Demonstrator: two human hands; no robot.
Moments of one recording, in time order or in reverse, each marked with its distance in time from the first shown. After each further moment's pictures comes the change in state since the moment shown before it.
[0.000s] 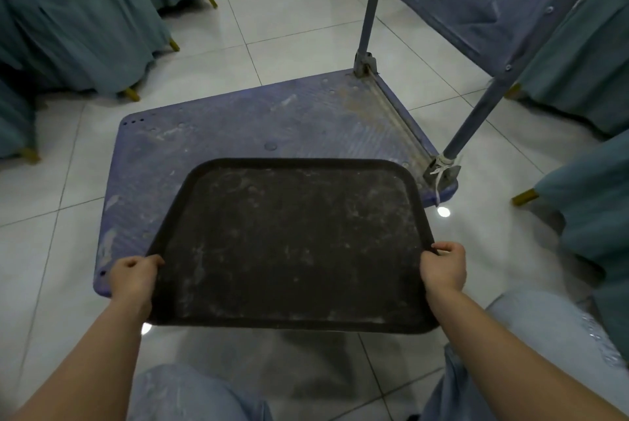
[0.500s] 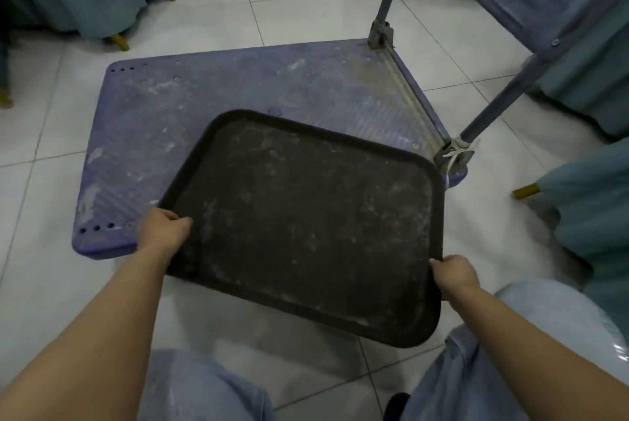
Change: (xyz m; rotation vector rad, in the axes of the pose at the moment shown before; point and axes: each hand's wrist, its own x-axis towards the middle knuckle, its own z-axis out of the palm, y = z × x) left_hand 0.035 -0.017 0.050 0.355 -0.130 0.188; right_hand 0.026 0.034 -0.015 -0.591 -0.276 -0.023
